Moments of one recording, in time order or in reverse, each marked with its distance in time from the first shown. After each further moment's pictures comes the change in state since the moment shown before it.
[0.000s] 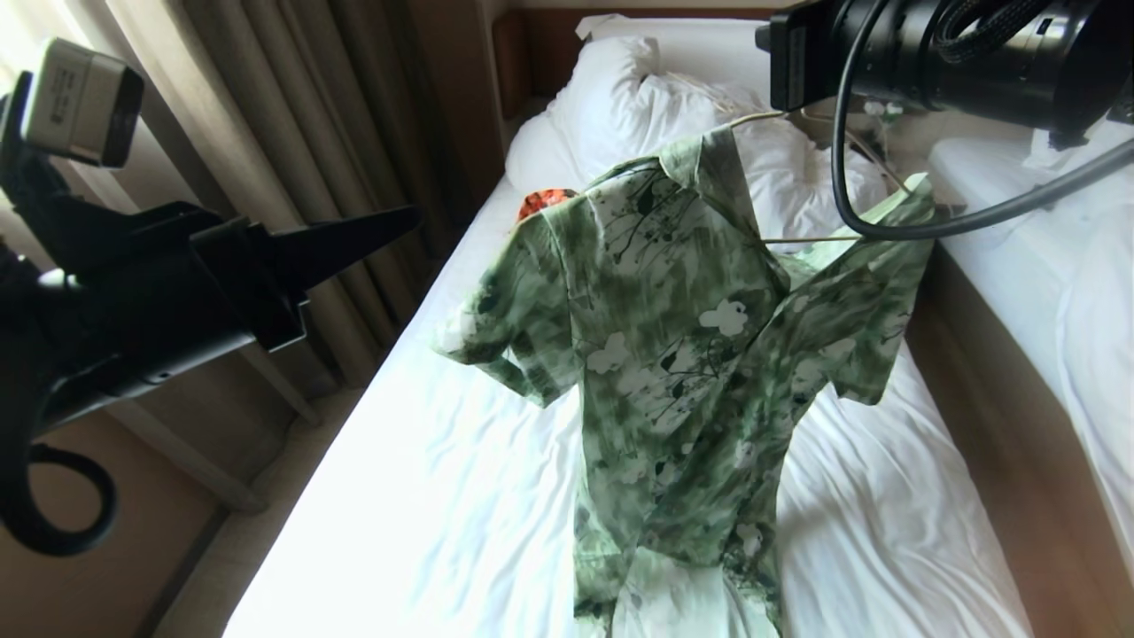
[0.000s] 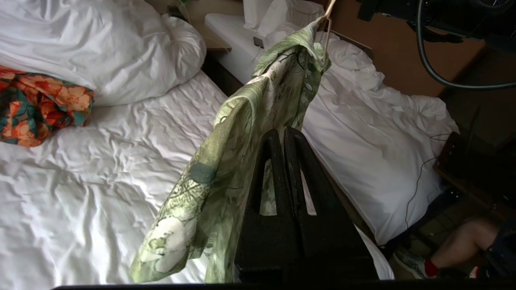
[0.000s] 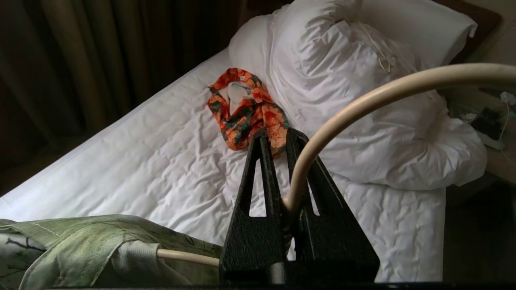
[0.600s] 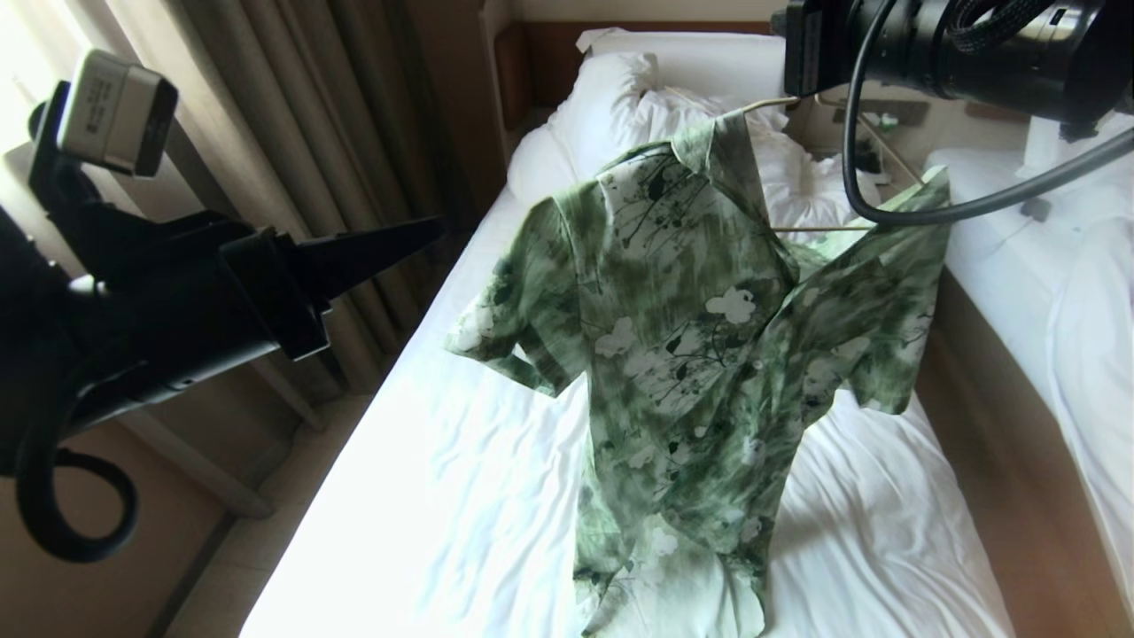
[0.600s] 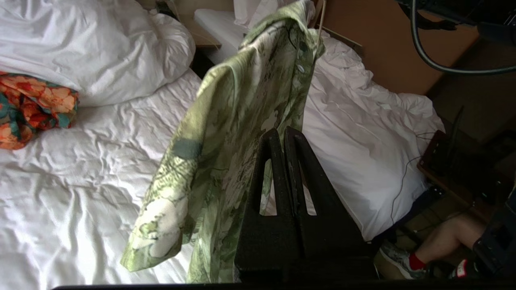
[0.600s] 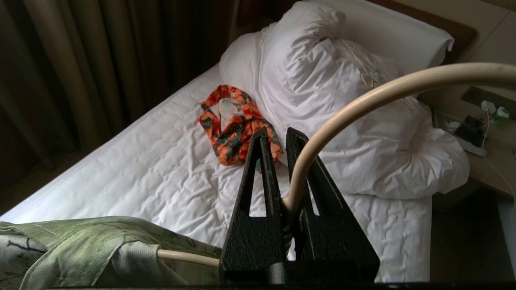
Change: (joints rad) left arm -0.041 0.020 -0.002 0.008 0.014 -0.001; right arm -0.027 -0.001 -0.003 -0.040 0.005 0.006
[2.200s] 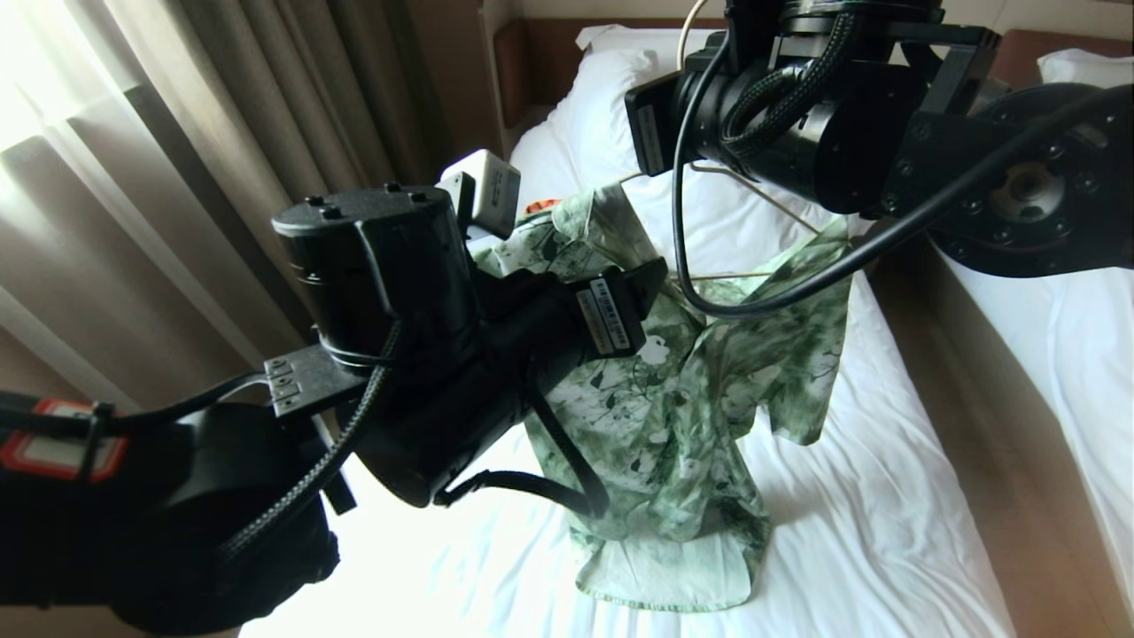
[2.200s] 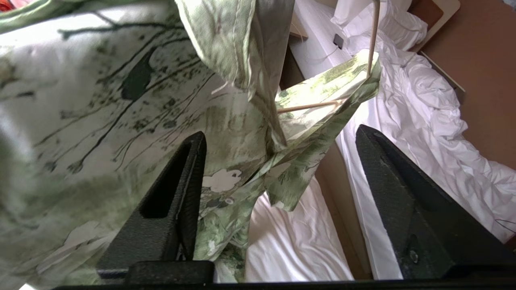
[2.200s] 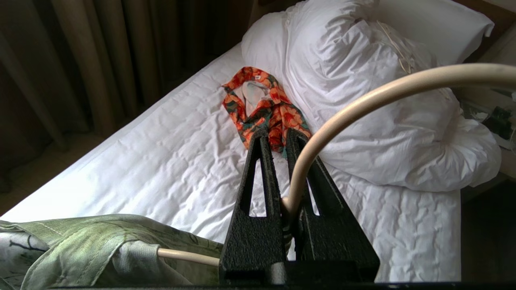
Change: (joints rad) left arm -0.472 0.379 -0.198 -0.074 0.836 -0.128; right arm 0.206 0.164 -0.061 -0.045 -0.194 -0.028
